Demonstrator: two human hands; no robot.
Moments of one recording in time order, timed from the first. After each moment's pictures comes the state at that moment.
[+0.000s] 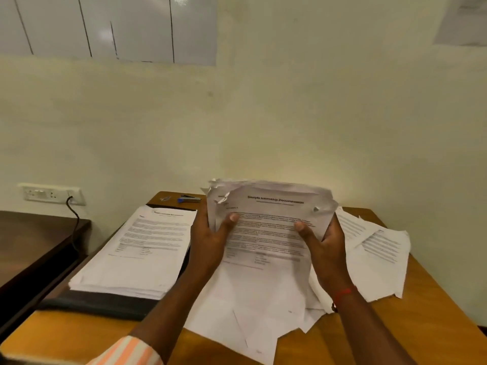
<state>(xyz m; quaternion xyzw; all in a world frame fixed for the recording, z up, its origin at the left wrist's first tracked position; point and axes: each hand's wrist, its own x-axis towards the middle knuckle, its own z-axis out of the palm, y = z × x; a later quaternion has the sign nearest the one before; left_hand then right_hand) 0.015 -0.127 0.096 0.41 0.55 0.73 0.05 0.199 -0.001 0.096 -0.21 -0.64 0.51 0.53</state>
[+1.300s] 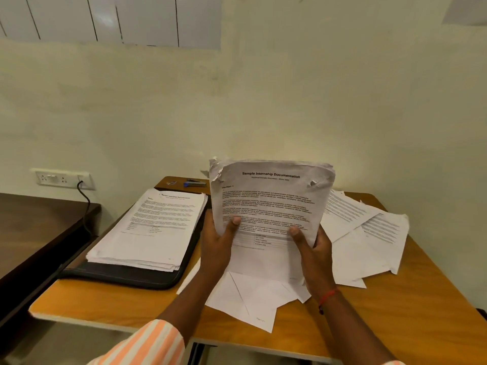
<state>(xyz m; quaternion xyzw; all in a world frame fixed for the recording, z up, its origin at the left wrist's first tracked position) 0.036 -0.136 0.042 0.32 0.56 0.75 0.10 0.202 -0.037 0.041 -0.26 -0.60 0.56 0.51</state>
